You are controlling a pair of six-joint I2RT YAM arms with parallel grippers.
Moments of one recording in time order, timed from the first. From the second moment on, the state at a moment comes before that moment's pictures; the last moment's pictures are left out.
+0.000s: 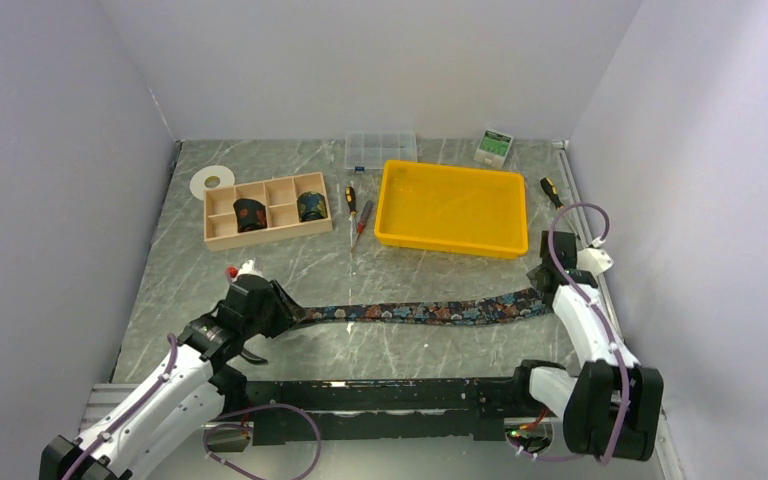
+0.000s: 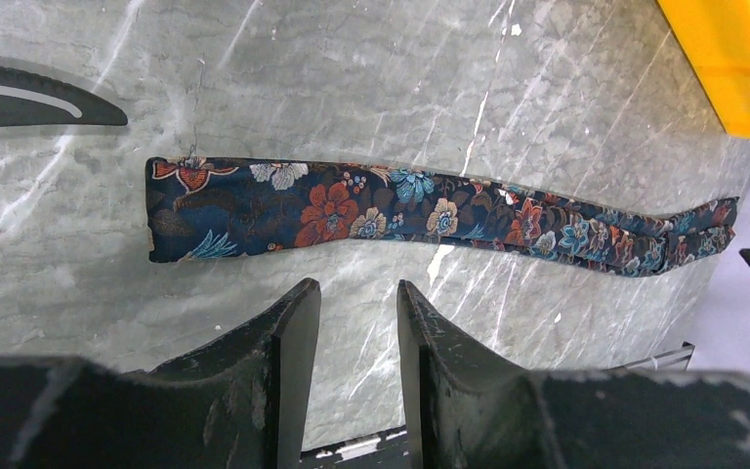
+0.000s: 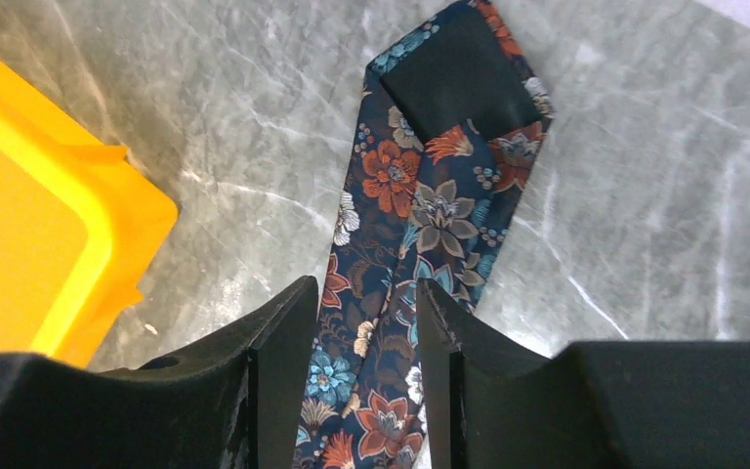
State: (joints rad) left arm -0.50 0.62 0.35 -0.50 0.00 -0.99; right arm -0.12 1.03 0.58 -0.53 0.46 0.87
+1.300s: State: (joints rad) left arm -0.50 0.58 0.49 -0.66 -0.09 -0.99; right arm 0.11 1.06 0.70 -0.32 0.33 0.86
